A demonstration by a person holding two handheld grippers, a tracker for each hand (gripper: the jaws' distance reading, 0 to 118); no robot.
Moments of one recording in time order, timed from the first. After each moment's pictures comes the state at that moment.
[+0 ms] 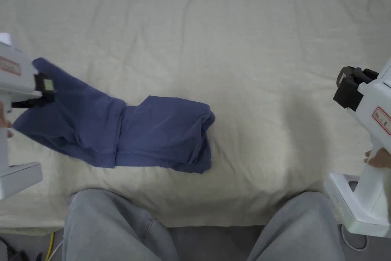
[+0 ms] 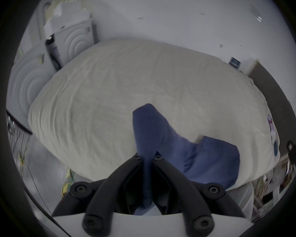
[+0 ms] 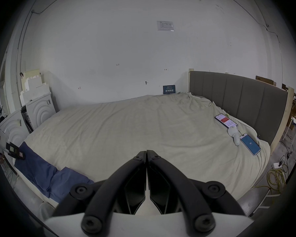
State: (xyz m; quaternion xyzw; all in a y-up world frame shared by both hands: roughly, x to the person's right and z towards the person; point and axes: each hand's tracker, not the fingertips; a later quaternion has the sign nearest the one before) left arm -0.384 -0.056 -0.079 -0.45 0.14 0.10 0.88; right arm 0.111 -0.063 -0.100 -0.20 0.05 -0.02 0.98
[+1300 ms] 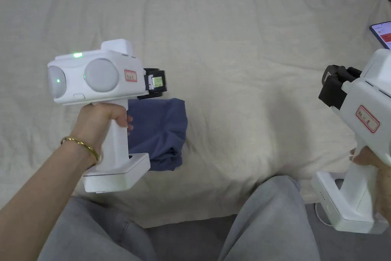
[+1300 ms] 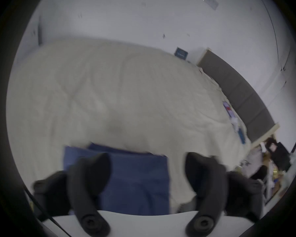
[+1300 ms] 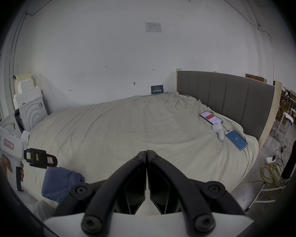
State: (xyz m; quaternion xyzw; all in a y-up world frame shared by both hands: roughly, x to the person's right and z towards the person) left arm -0.222 -0.105 -0.139 -0.37 -0.01 0.11 0.92; right arm 0.144 -0.065 -0.073 -0.20 0.01 -0.03 0.98
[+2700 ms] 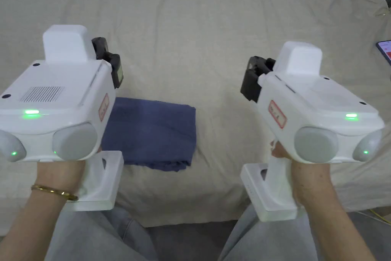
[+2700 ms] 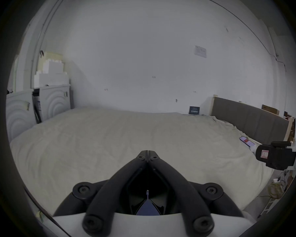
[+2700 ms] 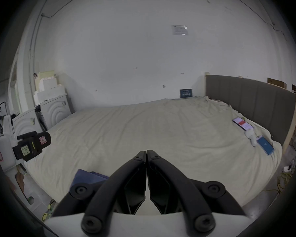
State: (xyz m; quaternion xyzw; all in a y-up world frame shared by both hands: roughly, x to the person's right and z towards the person) left arm -0.247 -0.068 -0.033 -0.11 0.08 0.04 0.99; right arm 0.022 -0.065 -0.079 -0.17 0.14 -0.03 0.97
